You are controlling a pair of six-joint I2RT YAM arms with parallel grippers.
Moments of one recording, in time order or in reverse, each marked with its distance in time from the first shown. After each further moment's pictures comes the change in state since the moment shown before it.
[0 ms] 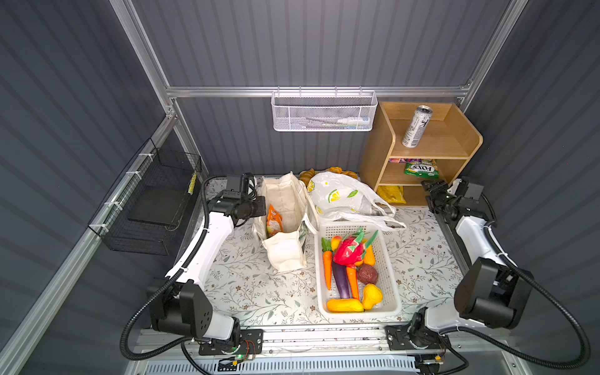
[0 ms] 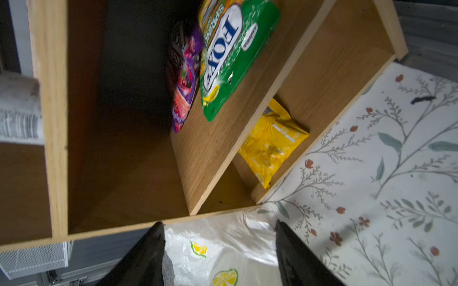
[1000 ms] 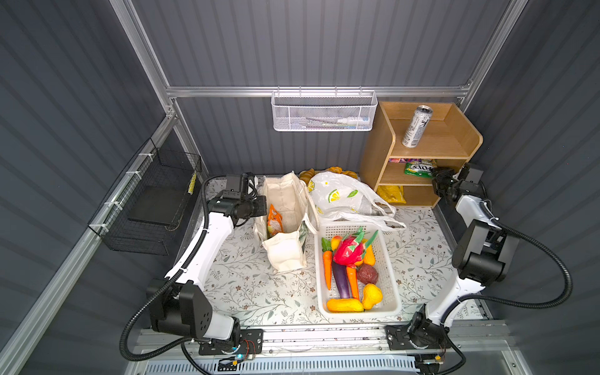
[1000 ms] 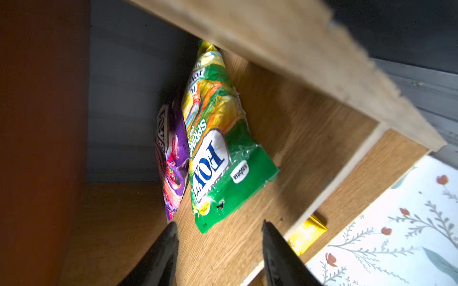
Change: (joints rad) left arm 0.000 -0.005 -0.003 0.012 0.043 -0.001; right arm -0.038 0.372 0.331 0.079 0.035 0.065
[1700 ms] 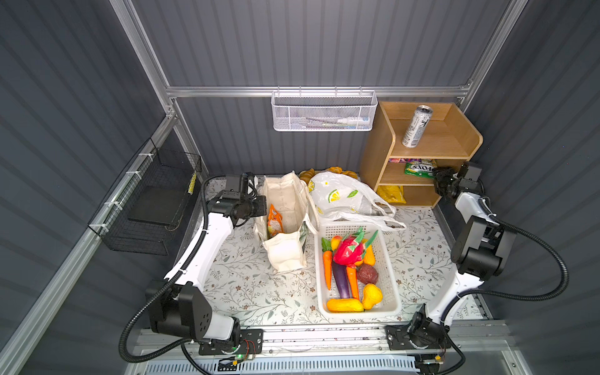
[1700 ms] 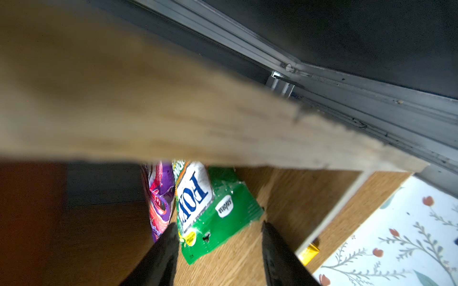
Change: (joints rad) left arm 0.000 -0.008 0.000 -0.003 0.003 0.000; right arm 0.000 0.074 0.078 -0.031 0.051 -0.008
